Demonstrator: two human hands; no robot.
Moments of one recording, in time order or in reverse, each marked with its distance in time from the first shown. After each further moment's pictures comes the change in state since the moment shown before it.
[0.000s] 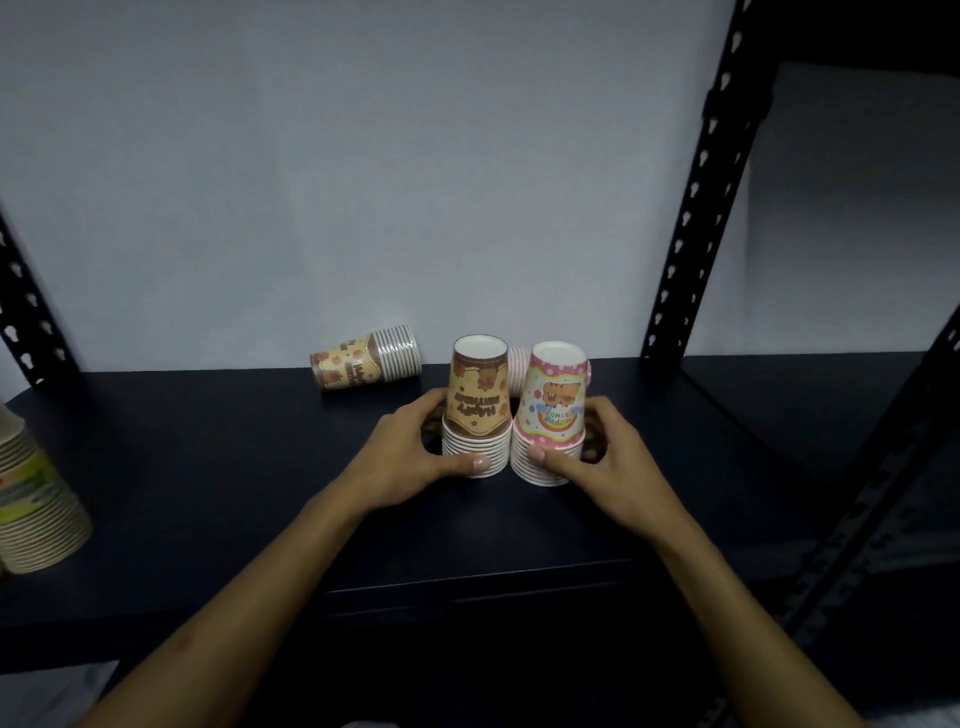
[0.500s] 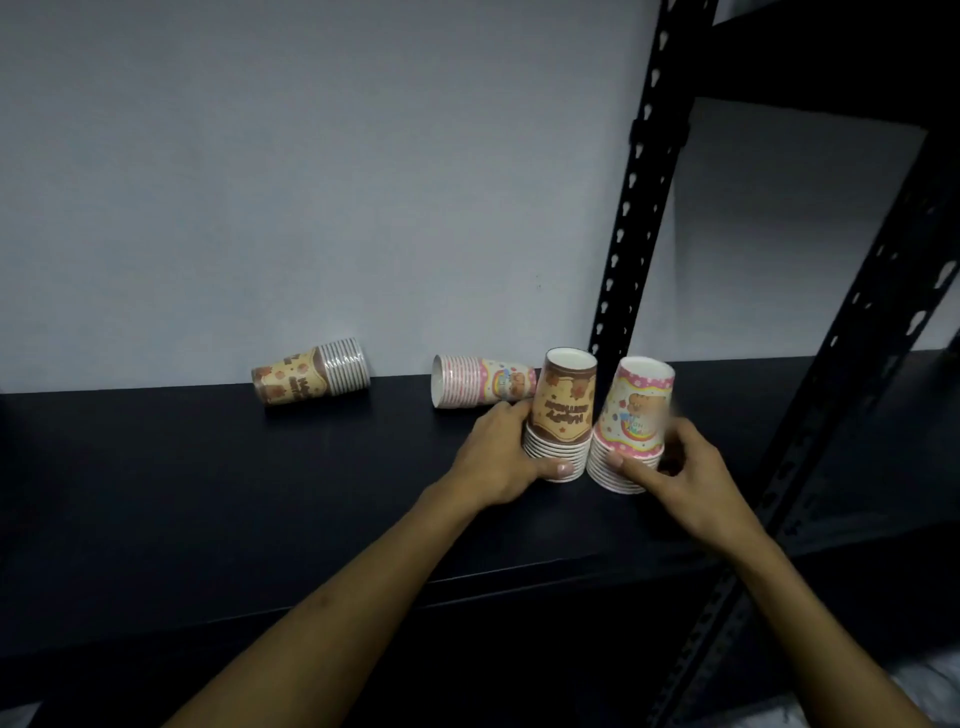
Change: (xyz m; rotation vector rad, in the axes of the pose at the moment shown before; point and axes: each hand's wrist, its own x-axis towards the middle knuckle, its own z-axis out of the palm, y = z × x) left_hand 0.057 0.073 0.115 0.078 -0.032 0.119; right_hand -0.036 0.028 -0.106 -0.132 0.220 0.148
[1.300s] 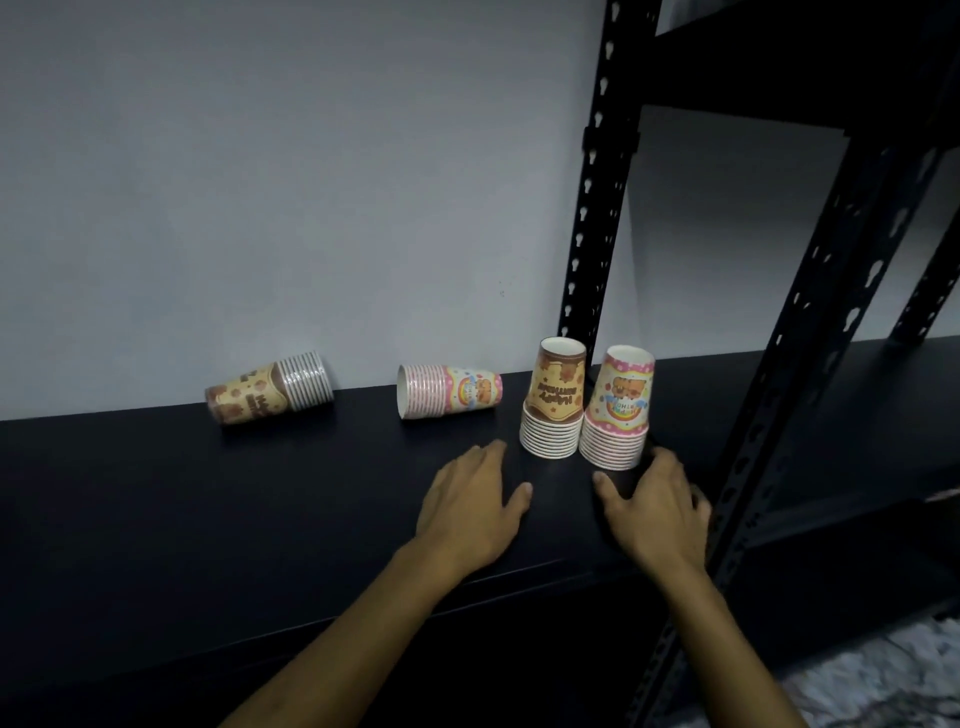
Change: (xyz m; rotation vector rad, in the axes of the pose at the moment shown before) left_hand -0.042 0.016 0.016 0.327 -0.072 -0.079; right_hand -0.021 0.000 0.026 -0.500 0.262 0.296
